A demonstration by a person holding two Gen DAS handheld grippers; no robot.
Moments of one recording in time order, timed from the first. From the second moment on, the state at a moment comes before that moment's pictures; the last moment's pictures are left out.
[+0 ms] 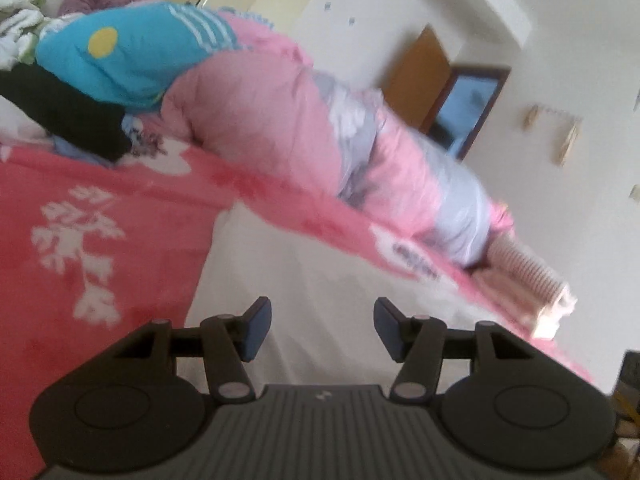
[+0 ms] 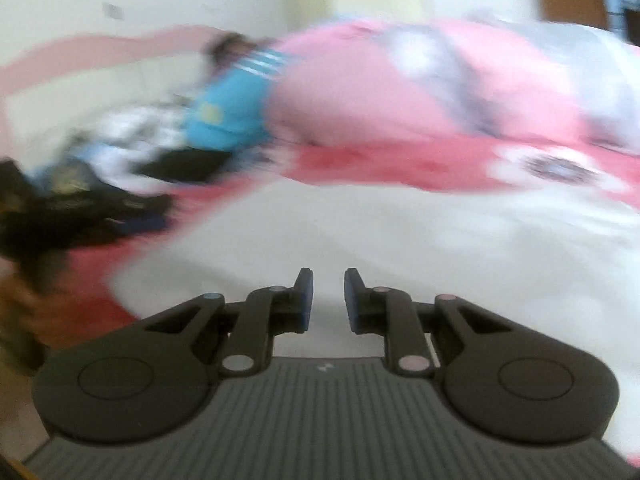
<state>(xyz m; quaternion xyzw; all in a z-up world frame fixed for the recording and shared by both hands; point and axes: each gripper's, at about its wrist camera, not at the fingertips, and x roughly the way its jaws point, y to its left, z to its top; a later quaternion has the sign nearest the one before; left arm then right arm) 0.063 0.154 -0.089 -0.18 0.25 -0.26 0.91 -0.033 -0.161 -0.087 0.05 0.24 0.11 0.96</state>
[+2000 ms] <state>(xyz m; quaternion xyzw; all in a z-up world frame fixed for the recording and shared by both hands) 0.072 0.156 -0.099 -0.15 0.27 -0.20 0.93 0.033 -0.300 -0.090 0.17 0.27 -0.02 0.95</state>
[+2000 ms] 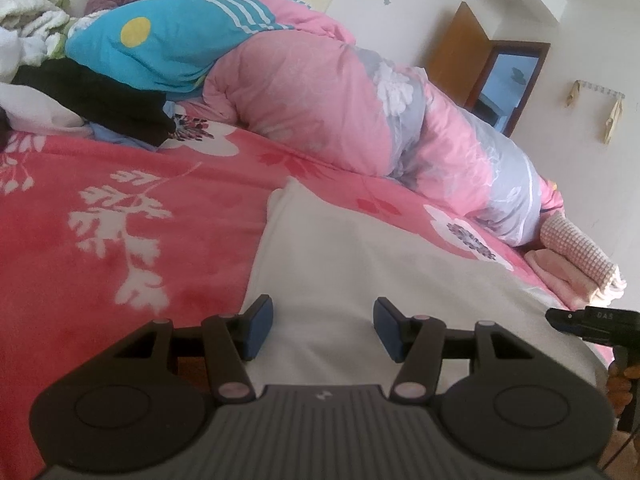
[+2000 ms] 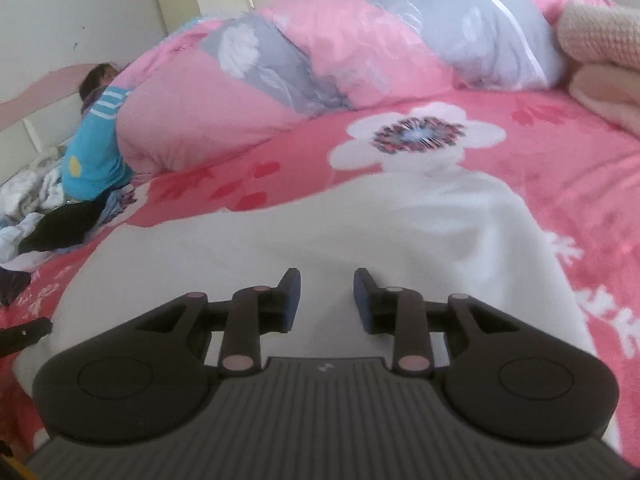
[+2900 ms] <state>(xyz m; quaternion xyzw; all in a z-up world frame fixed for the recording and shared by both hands) 0.100 0.046 -0.068 -0.05 0.34 -0.24 0.91 0.030 -0.386 -0.076 0.30 0.23 -0.10 0.92</state>
